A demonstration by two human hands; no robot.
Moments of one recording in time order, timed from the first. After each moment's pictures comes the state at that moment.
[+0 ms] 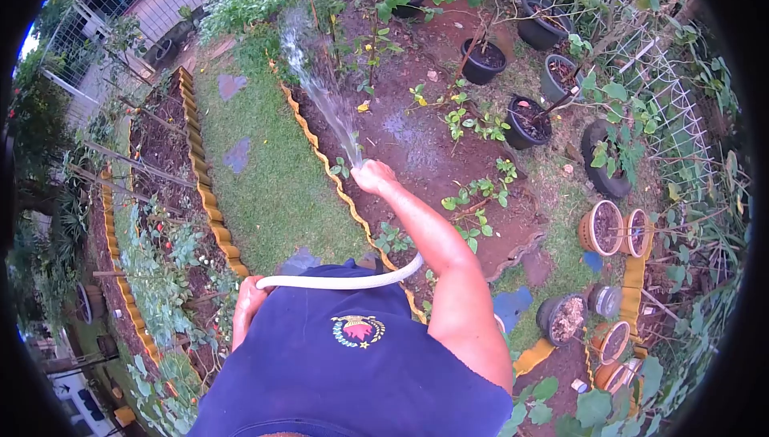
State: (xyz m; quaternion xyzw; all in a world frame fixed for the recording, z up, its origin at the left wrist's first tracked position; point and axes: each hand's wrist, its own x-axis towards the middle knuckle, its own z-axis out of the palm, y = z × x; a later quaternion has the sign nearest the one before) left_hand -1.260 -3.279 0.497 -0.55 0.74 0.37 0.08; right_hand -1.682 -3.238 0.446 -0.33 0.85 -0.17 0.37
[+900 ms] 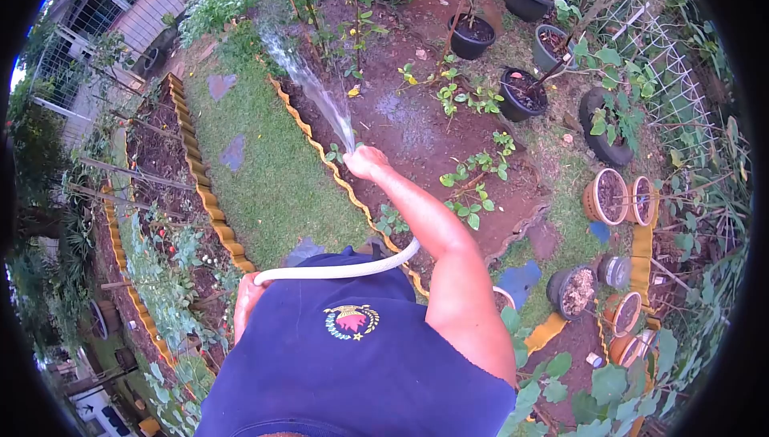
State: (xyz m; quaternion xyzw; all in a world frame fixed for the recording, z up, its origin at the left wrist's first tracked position) left_hand -1.243 -3.272 0.482 -0.55 0.73 0.40 0.08; right_hand -1.677 -3.223 0.438 -0.29 0.86 -0.21 0.37
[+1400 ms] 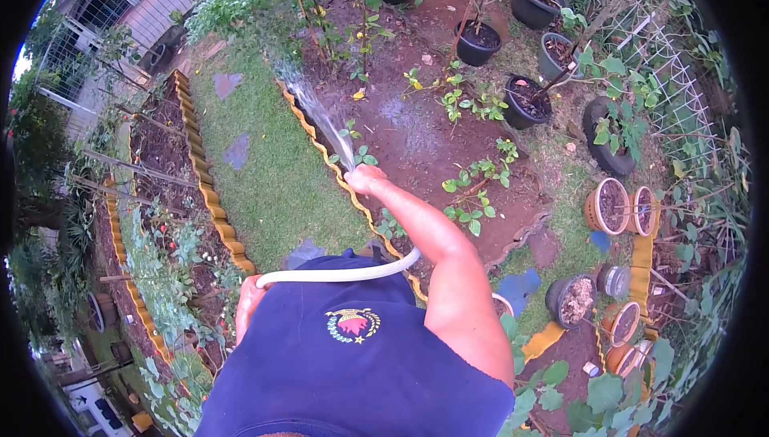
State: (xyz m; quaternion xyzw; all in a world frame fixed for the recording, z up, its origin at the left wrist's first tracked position) left_hand -1.238 -3.260 0.481 -0.56 0.71 0.42 0.08; right_hand -1.659 -3.220 0.399 -0.32 0.83 -0.15 0.43
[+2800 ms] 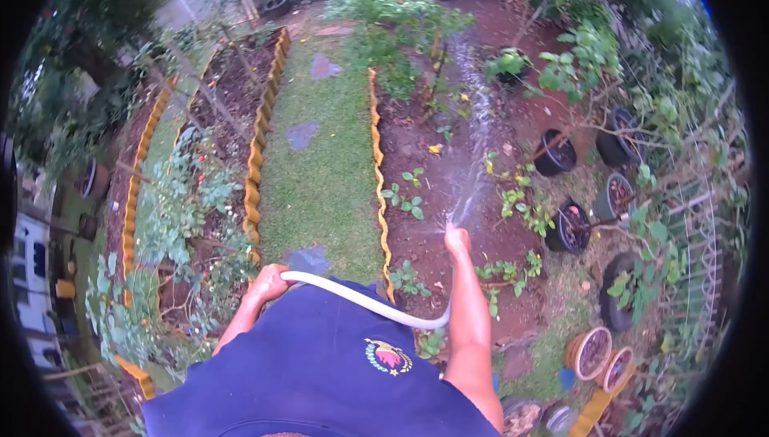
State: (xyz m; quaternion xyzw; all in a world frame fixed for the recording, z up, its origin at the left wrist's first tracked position) left_hand -1.244 -3.248 0.489 -0.57 0.74 0.36 0.04; right_hand -1.738 -3.180 0.330 -0.14 0.89 -0.24 0.37
